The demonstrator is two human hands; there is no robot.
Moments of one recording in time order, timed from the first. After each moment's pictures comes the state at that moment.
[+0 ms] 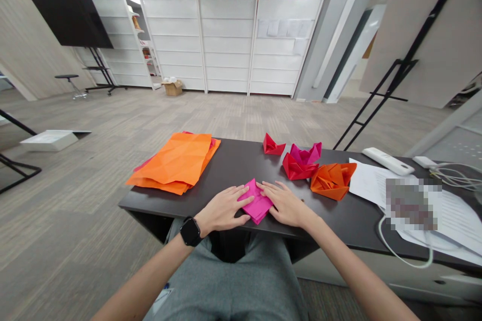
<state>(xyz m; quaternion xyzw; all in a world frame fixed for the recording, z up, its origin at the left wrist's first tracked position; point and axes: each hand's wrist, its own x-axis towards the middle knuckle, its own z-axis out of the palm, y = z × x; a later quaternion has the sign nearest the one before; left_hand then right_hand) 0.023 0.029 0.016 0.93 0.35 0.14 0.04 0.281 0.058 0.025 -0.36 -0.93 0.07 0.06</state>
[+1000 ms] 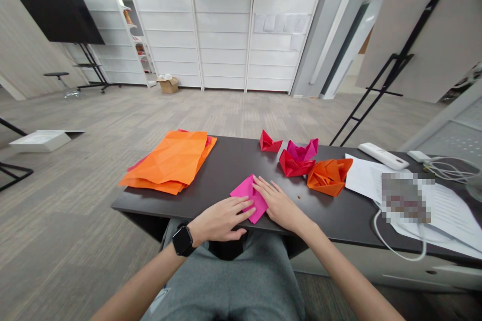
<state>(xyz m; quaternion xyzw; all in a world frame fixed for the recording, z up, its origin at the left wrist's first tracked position) 0.025 0.012 0.016 0.96 0.25 0.10 0.05 0.271 0.045 0.011 -0.39 -0.92 0.04 0.08</state>
